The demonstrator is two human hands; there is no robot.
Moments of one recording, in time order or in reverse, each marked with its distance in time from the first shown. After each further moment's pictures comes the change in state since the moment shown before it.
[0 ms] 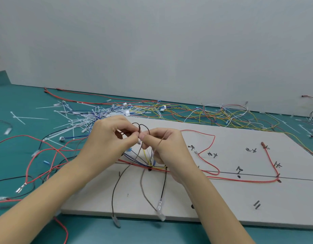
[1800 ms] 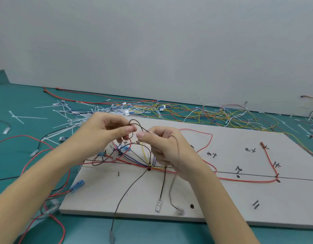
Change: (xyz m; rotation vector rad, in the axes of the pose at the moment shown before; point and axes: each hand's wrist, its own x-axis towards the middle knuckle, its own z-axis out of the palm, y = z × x) left_hand 0.016 -0.011 -0.022 -0.319 -0.311 -0.267; right_hand -0.001 -0.009 -0.010 -0.044 -0.188 0.078
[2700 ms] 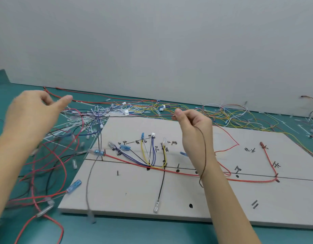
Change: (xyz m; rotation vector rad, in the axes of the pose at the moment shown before) left_hand 0.004 -0.049 -0.111 0.688 0.816 -0.235; right_hand 0.011 0.003 -0.035 -0.204 0.618 -0.430
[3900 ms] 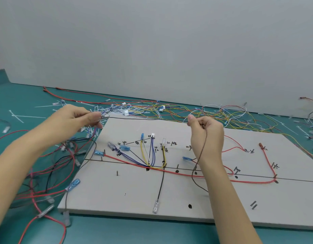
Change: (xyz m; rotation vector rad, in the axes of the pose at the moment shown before) left_hand -0.028 0.035 0.013 -0.237 -0.629 0.222; right_hand 0.006 0.018 -0.019 -0.293 0.209 0.112
